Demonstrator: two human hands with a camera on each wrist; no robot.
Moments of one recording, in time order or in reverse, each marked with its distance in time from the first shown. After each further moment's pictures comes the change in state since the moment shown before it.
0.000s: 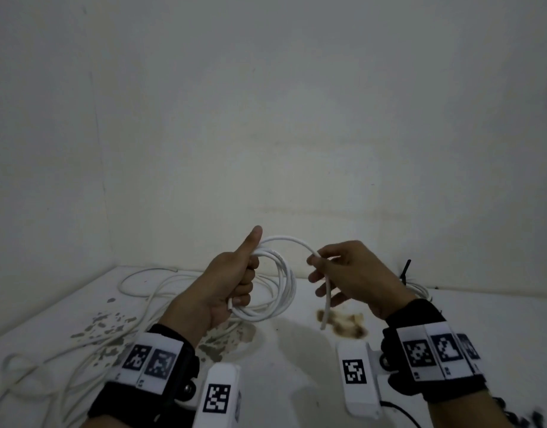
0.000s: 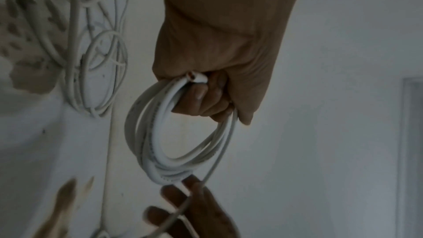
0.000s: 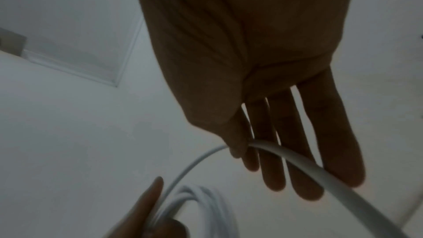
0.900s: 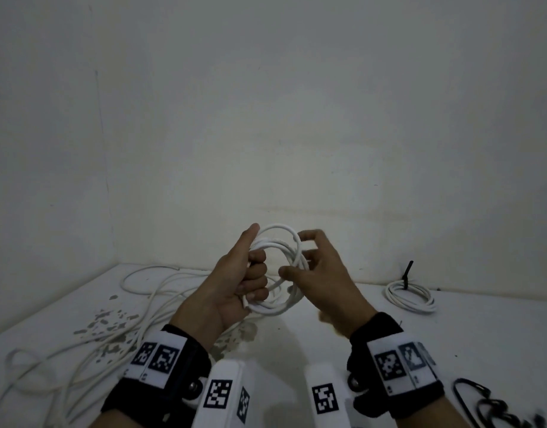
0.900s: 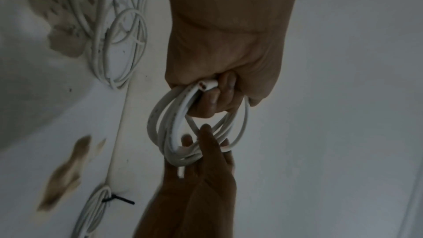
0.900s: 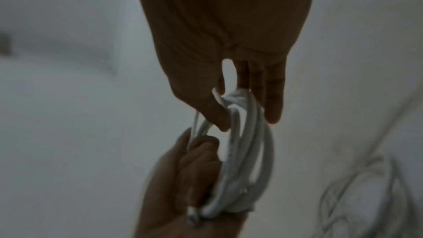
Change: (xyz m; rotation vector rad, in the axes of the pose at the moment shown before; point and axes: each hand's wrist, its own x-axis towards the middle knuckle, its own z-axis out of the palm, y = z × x) left_hand 0.002 -0.003 0.008 -0.347 -0.153 -0.016; right_hand 0.006 0.001 0.051 0.197 0.099 -0.153
